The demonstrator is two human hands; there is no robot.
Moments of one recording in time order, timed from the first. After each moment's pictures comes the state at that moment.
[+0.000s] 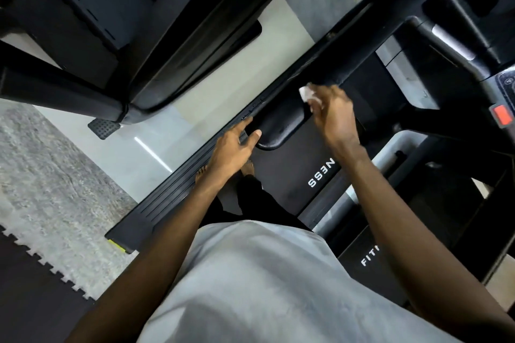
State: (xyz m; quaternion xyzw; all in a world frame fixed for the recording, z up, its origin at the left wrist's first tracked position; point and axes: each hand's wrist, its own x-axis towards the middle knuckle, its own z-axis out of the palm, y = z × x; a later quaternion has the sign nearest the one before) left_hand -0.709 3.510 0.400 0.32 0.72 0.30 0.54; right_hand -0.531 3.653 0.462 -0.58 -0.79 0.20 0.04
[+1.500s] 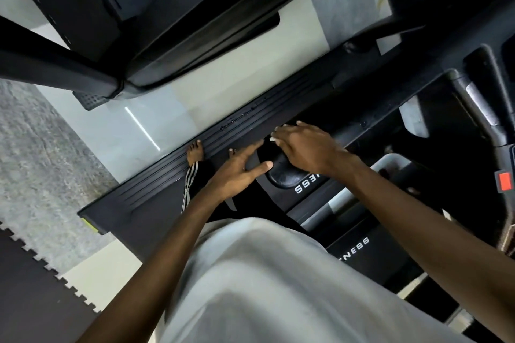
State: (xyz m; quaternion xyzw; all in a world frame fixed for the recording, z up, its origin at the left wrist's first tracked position) left_hand -0.741 3.519 0.370 0.25 0.62 0.27 0.69; right_hand -0.613 3.675 0.419 -0.25 -0.89 0.18 -0.35
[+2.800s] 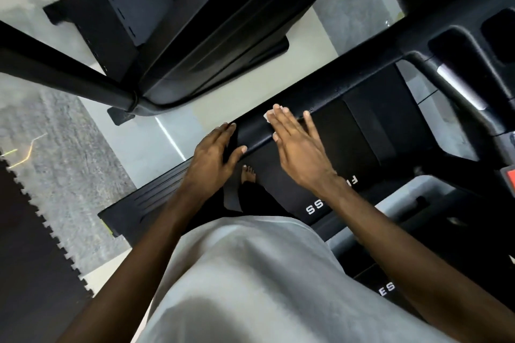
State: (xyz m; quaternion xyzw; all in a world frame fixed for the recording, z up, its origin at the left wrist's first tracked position) left_hand -0.643 3.536 0.424 0.41 0.80 0.25 0.37; right_hand -0.476 3.677 0.438 -0.30 -0.94 0.13 -0.07
